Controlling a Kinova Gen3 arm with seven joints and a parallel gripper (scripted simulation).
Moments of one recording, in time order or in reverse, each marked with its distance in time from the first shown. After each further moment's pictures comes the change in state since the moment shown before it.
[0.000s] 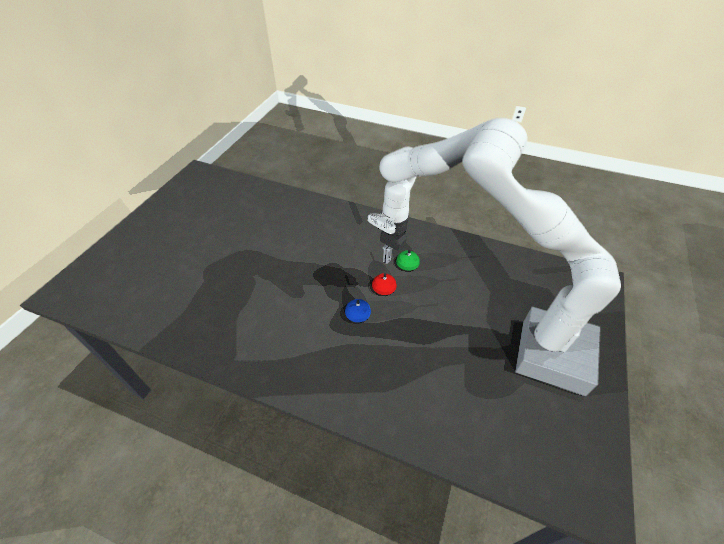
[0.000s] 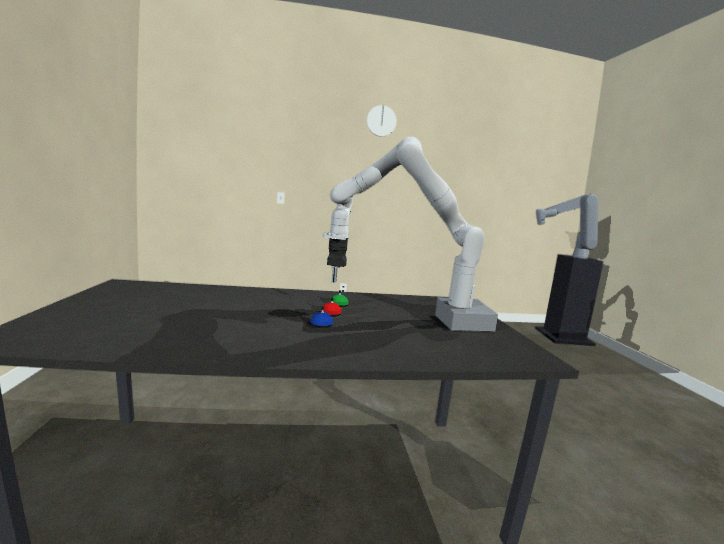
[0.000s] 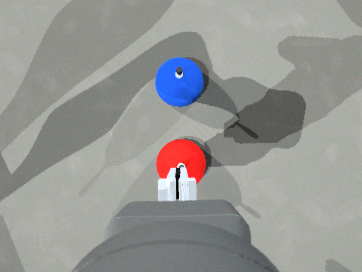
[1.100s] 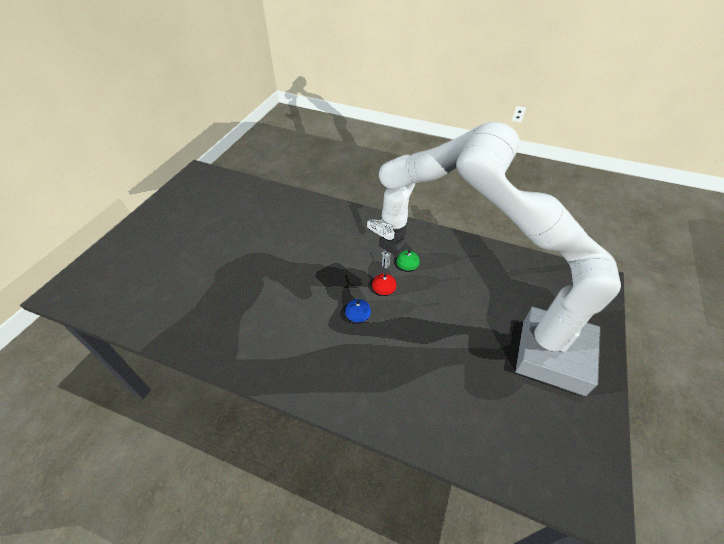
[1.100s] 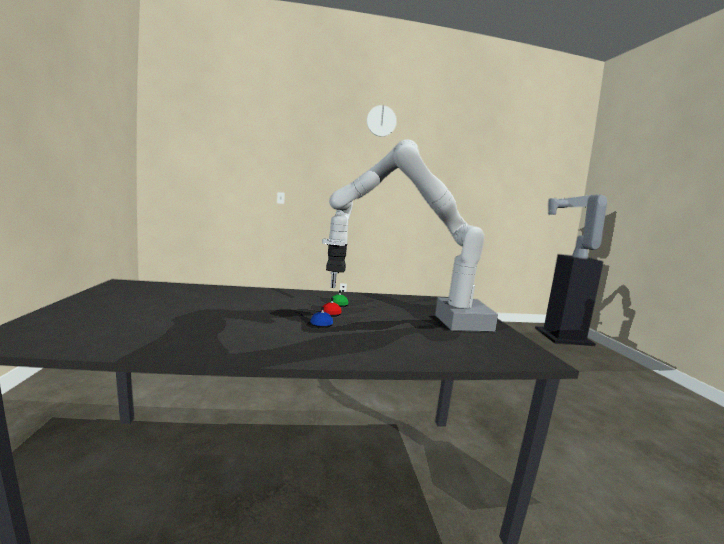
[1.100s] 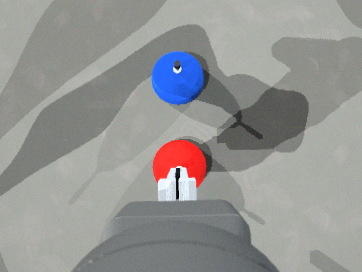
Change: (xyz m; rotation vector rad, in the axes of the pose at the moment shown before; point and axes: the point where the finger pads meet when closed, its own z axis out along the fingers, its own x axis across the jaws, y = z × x) arm 0.002 -0.001 0.023 0.002 0.004 0.000
